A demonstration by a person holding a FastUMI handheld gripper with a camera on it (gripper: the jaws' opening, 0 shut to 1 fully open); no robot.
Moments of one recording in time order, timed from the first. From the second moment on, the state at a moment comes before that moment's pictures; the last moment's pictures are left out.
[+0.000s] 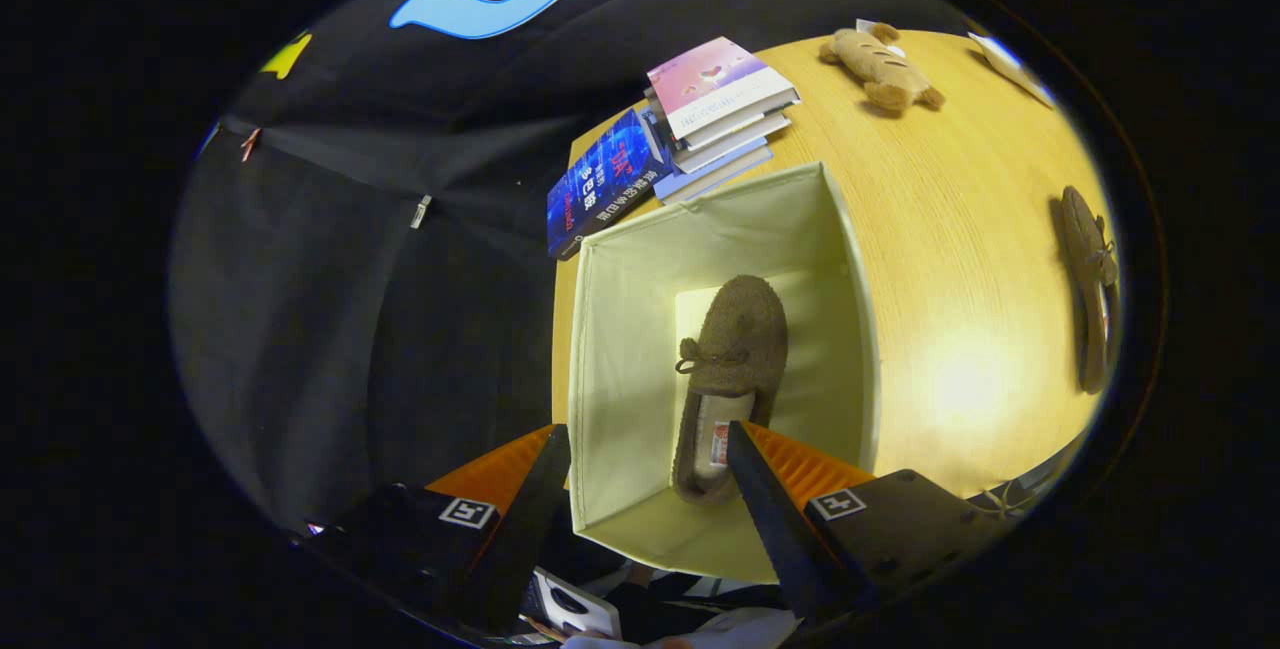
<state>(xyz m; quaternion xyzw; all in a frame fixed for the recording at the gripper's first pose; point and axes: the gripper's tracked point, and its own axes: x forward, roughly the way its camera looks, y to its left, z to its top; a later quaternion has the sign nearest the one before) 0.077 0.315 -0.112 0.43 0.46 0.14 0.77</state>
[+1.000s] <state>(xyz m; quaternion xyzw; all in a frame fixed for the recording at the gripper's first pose) -0.022 -0.052 -0.251 0.29 0.44 -0.03 0.85</state>
